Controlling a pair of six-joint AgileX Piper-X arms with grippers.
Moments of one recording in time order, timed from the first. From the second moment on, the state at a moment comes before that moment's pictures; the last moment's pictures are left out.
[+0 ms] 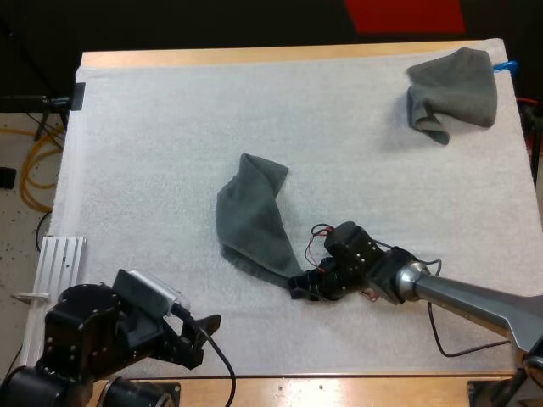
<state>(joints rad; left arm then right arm) -0.30 0.45 -0.84 1.32 0.42 -1.82 0.81 1.67 -0.71 0.15 -0.50 -1.10</state>
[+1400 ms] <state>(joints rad) -0.30 0.45 -0.80 1.33 0.42 -1.82 0.81 1.08 -1.07 0.62 0.24 -1.88</state>
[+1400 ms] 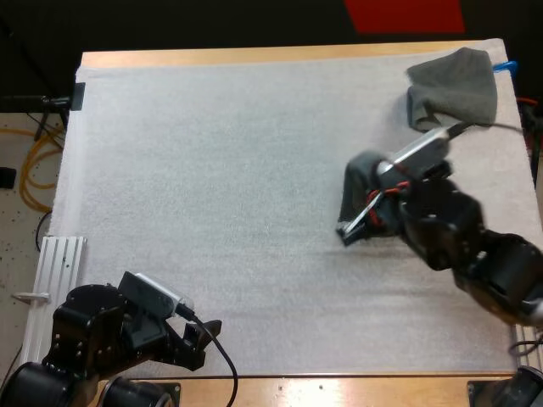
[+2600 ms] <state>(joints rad) -0.30 0.45 -0.80 1.33 0.42 -1.82 1.00 1.58 -1.16 0.42 -0.43 -1.74</state>
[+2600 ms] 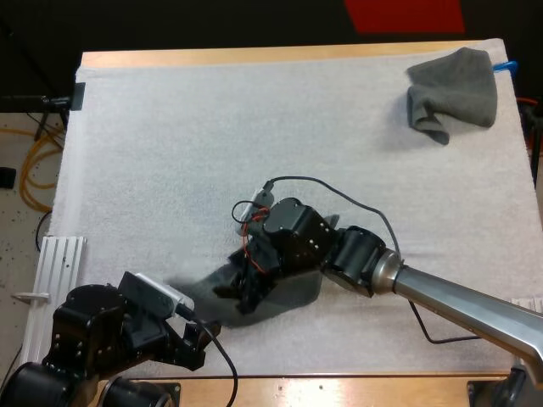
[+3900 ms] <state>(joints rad) -0.30 0.45 -0.80 1.33 0.42 -1.82 0.71 1.66 -0.70 0.01 -0.60 -0.90</state>
